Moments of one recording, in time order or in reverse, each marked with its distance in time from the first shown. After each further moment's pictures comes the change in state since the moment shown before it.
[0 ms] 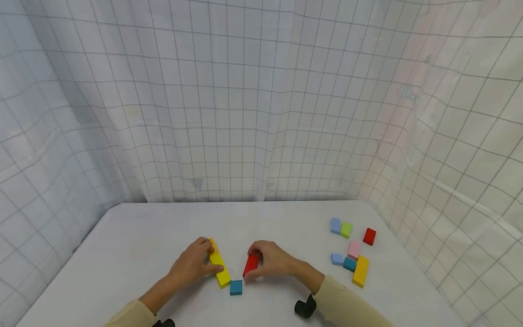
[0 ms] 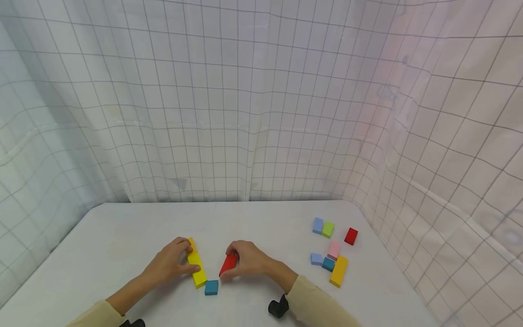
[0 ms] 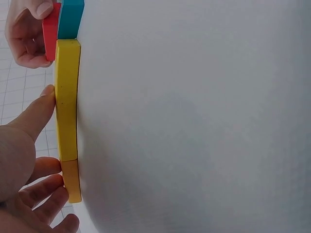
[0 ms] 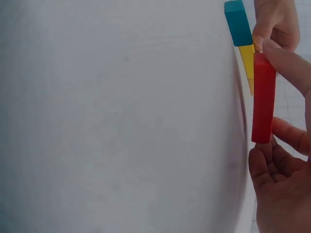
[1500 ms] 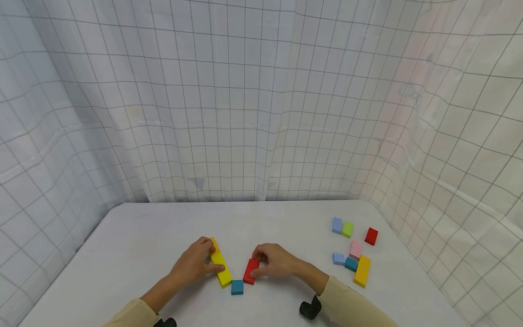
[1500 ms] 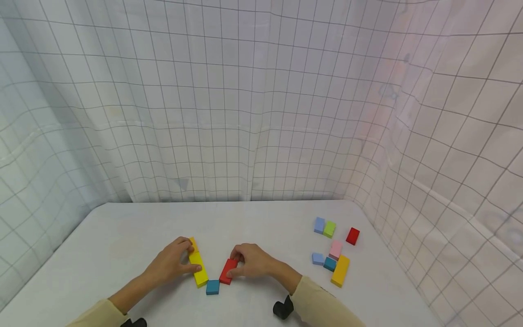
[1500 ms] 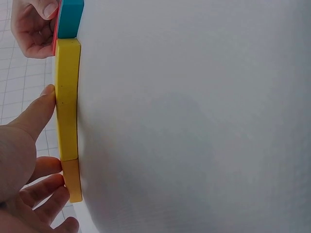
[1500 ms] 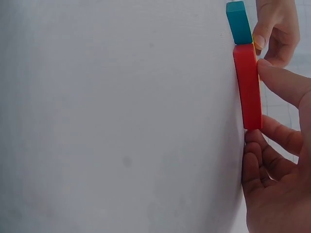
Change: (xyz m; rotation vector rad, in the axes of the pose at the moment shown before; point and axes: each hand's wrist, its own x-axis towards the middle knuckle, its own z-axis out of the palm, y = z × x) left_hand 0.000 0.000 0.000 0.000 0.008 0.005; right_hand -0.006 -0.002 -0.005 -0.009 -0.030 0.003
